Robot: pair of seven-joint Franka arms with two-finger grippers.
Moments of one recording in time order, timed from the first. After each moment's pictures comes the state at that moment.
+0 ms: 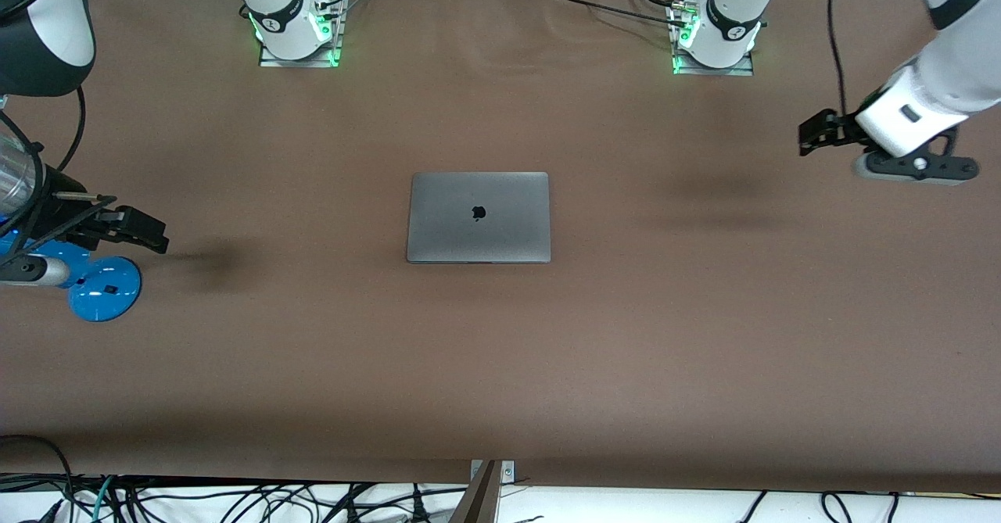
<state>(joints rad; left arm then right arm) 0.08 -0.07 -0.10 -1.81 0.01 1.60 0.03 0.07 0.37 0.00 -1.17 -0.01 1.60 0.11</state>
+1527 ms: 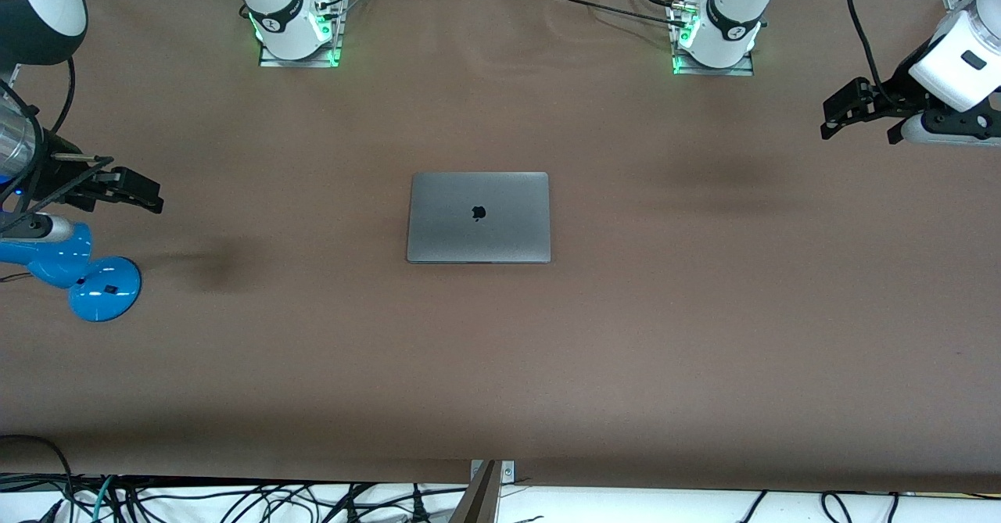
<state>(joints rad) -0.10 -0.14 0.05 -1.78 -0.04 1.63 -0.03 0.03 0.22 0.01 -1.41 -0.02 1.61 0.06</state>
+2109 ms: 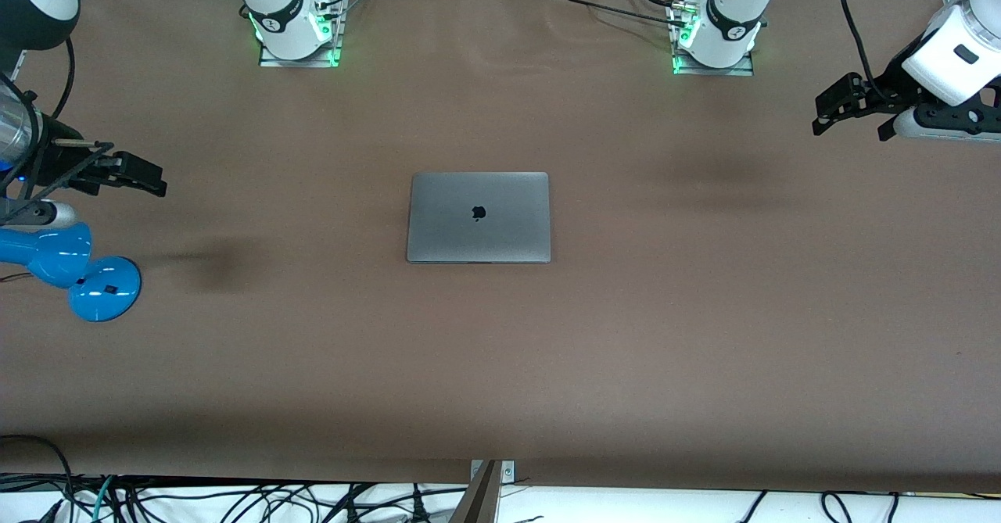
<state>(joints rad) -0.10 -0.14 0.04 -1.79 -0.05 1.63 -0.03 0.03 0.20 0.02 -1.41 0.01 1.53 0.06</state>
